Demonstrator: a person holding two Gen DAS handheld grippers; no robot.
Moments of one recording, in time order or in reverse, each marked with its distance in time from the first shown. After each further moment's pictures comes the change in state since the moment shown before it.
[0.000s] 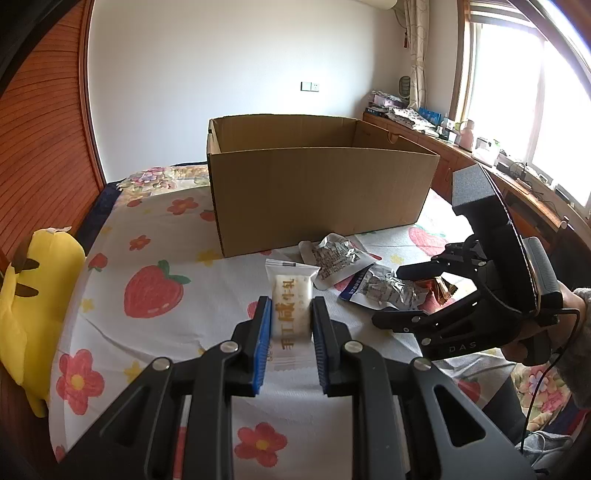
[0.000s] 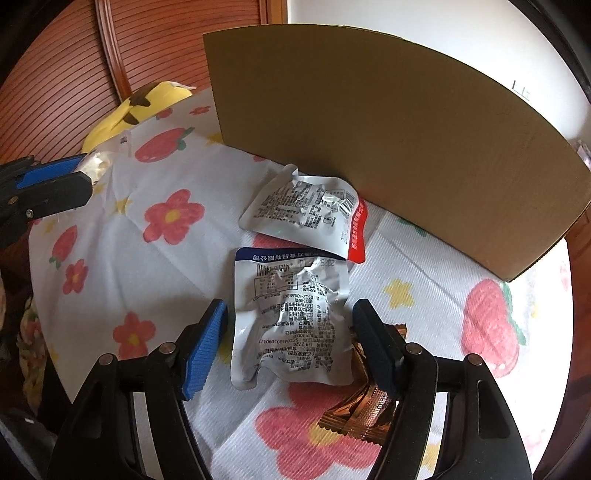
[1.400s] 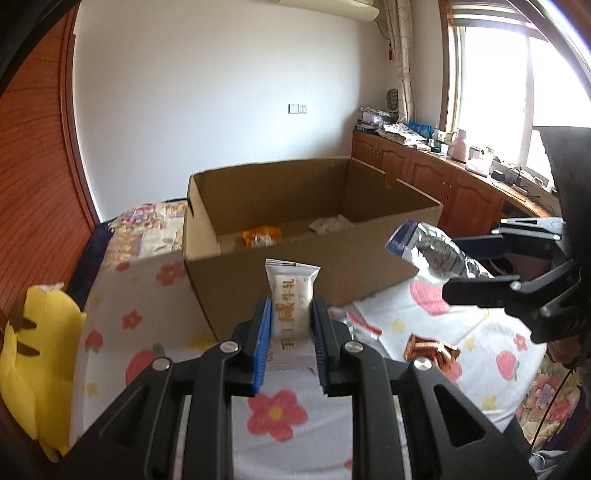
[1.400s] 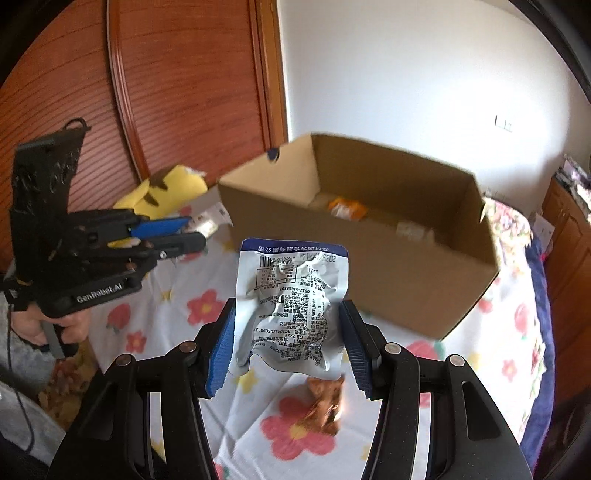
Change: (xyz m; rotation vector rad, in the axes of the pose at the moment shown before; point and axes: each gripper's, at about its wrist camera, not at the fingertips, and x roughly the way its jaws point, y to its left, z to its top) left arm 0.021 -0.008 0.075 0.074 -0.087 -0.007; right arm -0.117 -0.027 0.021 0.037 -0.273 0.025
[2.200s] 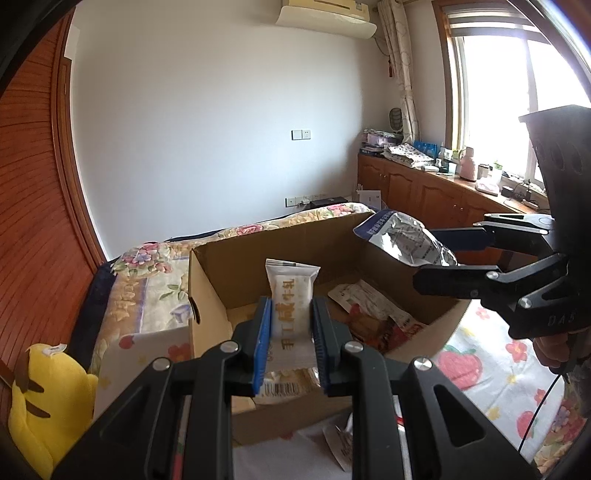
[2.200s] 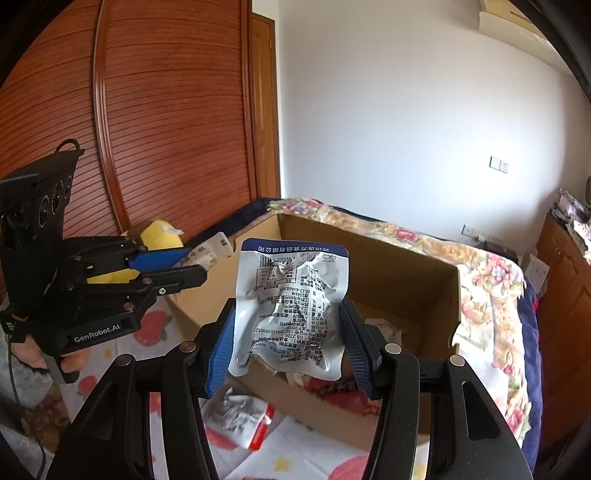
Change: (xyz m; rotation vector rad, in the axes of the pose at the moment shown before) left arm 0.050 0.021 0.084 0.034 -0.088 0.032; right arm 0.025 -0.050 0.081 -0.029 -0.154 -0.021
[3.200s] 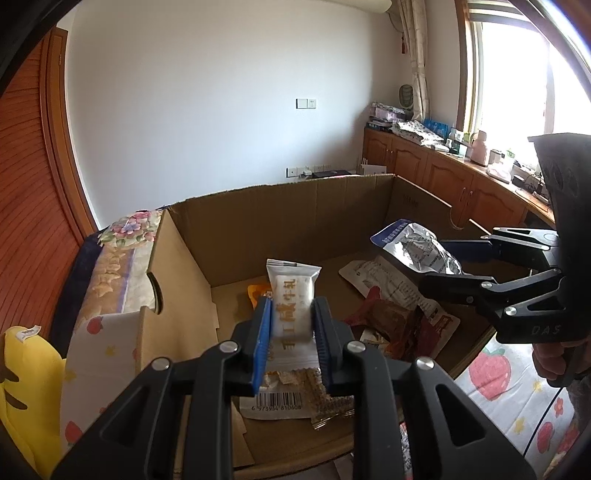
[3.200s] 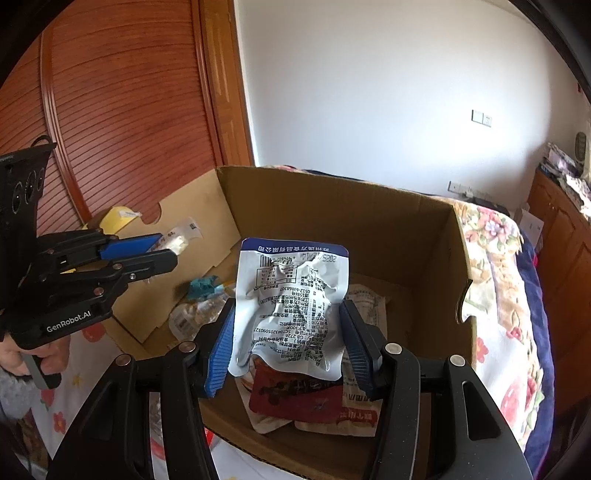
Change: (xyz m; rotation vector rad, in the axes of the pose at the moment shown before) left arm 0.075 0.001 -0.016 -0.045 0.116 -0.009; right arm 0.066 -0.057 -0.027 0.110 0.119 -0.055
